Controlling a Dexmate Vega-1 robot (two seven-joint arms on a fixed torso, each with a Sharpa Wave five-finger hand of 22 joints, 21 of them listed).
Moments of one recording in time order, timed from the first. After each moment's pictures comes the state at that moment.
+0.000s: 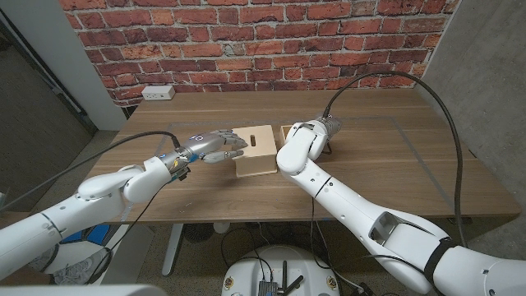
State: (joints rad) left arm 1.14 1.11 0.34 -1.89 0.53 -0.25 0.19; left_hand 0.00 0.07 0.68 -0.02 0.17 0.50 -0.13 0.20 0.17 0.38 -0.15 0.21 0.17 0.27 -0.04 0.18 0.17 0.09 -0.04 0.19 0.17; right arm -0.61 -0.10 -0.84 -1.56 -1.58 -1.37 0.78; right_hand 0.88 -0.01 0.48 -0.18 0.26 0.92 -0.05 0.54 0.19 1.11 -0.12 0.35 0.51 1.19 -0.22 0.47 0.58 0.87 -0.11 0.69 0.20
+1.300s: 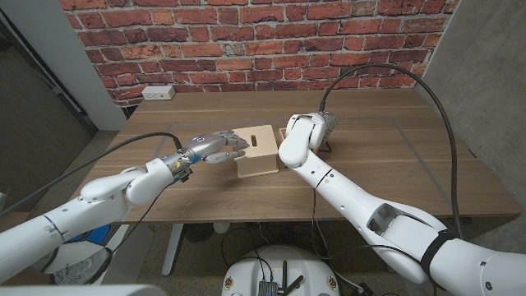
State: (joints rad) left arm 1.15 1.10 0.35 -1.90 0.51 -0.23 0.18; left_hand 0.00 0.07 0.69 -0.03 0.17 0.52 -0.12 0.20 0.17 0.40 -0.15 0.20 0.17 0.29 -0.04 0.18 0.16 0.10 -0.04 0.19 0.17; right arm -0.57 -0.08 -0.80 -1.49 -1.70 -1.22 0.97; right_hand 0.88 0.00 0.48 -0.18 0.26 0.92 -0.05 0.53 0.19 1.12 -0.12 0.33 0.52 1.19 -0.22 0.46 0.59 0.85 -0.11 0.71 0.20
